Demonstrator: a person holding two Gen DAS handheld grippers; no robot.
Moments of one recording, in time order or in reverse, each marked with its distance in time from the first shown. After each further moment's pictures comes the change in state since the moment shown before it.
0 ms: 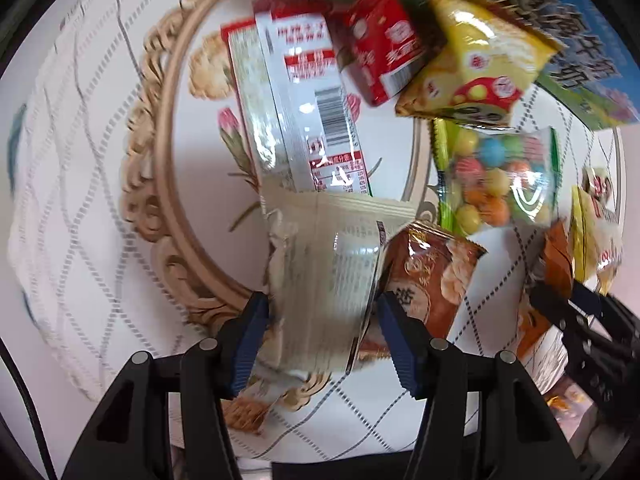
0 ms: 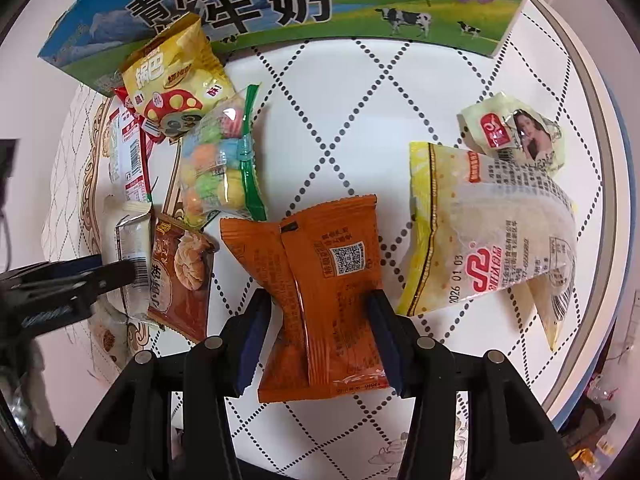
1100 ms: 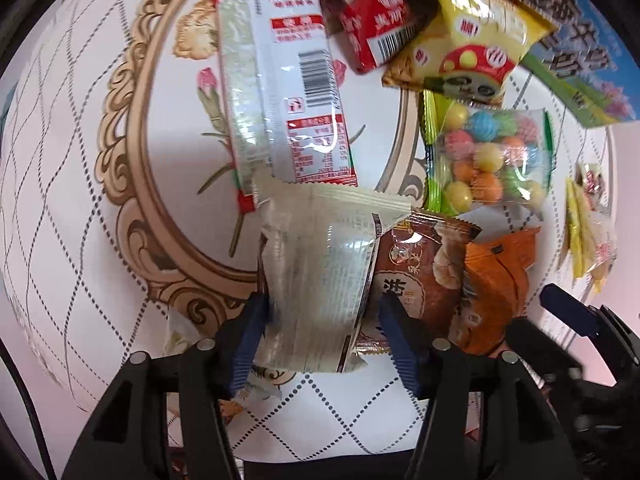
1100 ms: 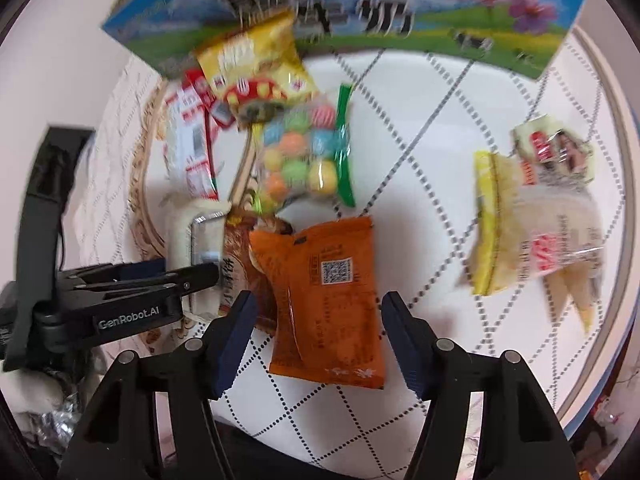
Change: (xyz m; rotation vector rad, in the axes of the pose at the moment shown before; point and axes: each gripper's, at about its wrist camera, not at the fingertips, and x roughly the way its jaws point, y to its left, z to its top) left arm 0.007 0.000 -0.060 -0.030 -0.002 -0.042; right arm 0.003 0.044 -0.005 -0.058 0.022 0.067
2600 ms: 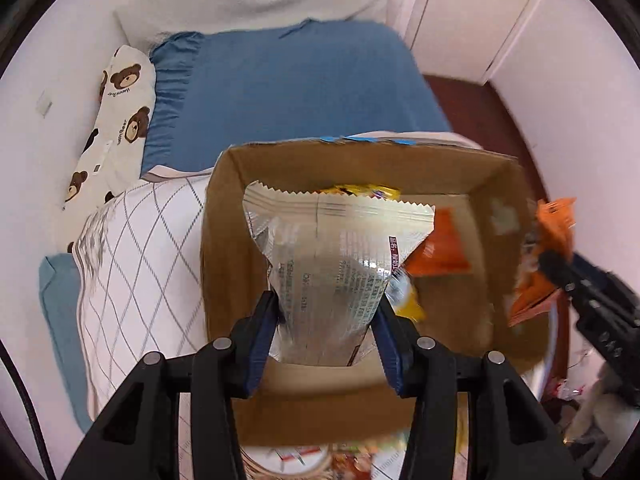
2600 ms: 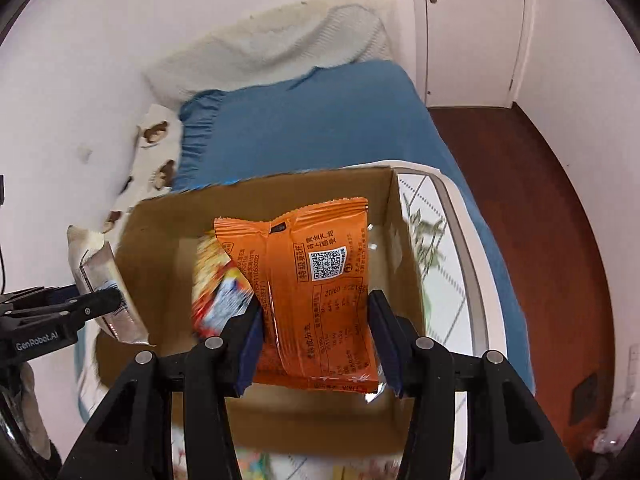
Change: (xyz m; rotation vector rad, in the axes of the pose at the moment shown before) left arm -0.200 -0.091 0.254 0.172 -0.312 0.086; right arm -0.196 -0.092 0.264 0.127 -0.414 -0.110
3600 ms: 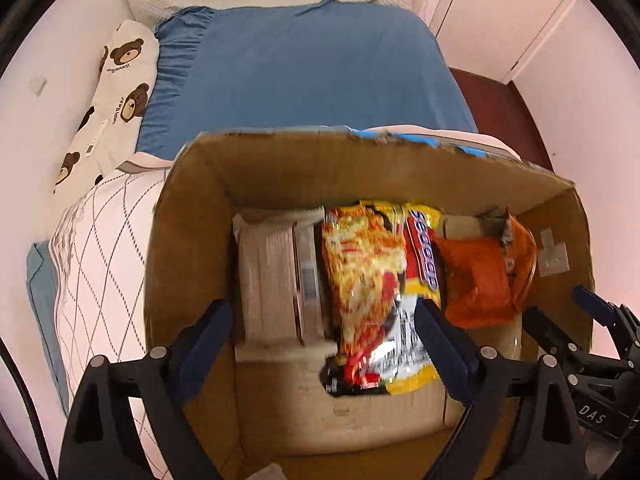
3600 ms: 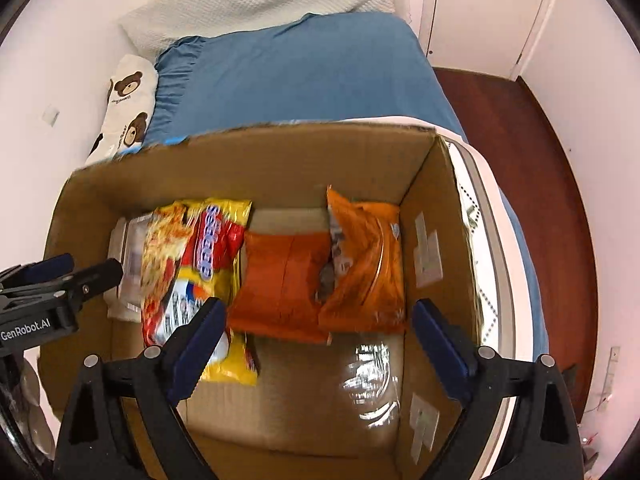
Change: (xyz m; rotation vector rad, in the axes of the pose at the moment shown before) left arm 0.058 0.011 0.010 -0.066 0.034 0.003; right arm 0.082 0.017 -0.015 -0.050 0.153 -0.054
